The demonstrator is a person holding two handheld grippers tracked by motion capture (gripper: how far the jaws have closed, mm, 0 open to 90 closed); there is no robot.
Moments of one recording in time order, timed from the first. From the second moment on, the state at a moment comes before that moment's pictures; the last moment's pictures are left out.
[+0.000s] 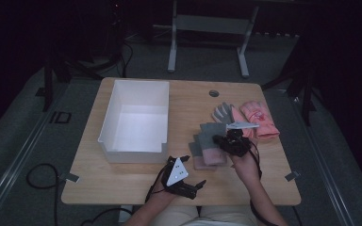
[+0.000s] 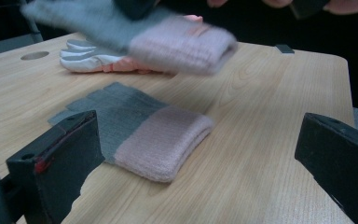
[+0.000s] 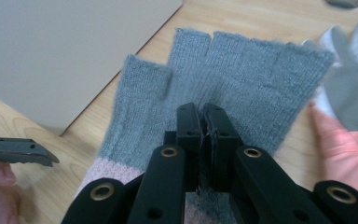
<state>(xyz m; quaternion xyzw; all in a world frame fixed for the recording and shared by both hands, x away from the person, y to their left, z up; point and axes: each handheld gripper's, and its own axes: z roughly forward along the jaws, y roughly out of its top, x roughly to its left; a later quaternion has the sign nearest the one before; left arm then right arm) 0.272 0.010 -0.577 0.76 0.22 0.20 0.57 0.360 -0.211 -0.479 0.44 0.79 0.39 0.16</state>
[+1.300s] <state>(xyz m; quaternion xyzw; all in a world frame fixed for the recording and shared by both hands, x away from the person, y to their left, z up) 0.273 0.009 -0.576 0.76 0.23 0.20 0.57 0.375 -0.185 -0.545 0.47 0.81 0.33 0.14</state>
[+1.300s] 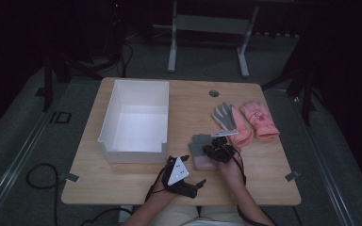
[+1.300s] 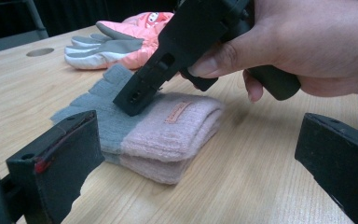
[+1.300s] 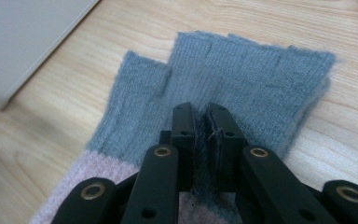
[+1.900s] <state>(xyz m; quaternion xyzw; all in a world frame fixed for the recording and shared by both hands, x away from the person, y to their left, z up) 0.283 -0.014 -0.547 0.81 0.18 0.19 0.53 0.389 -0.225 -0.498 0.43 0.81 0.37 0.16</state>
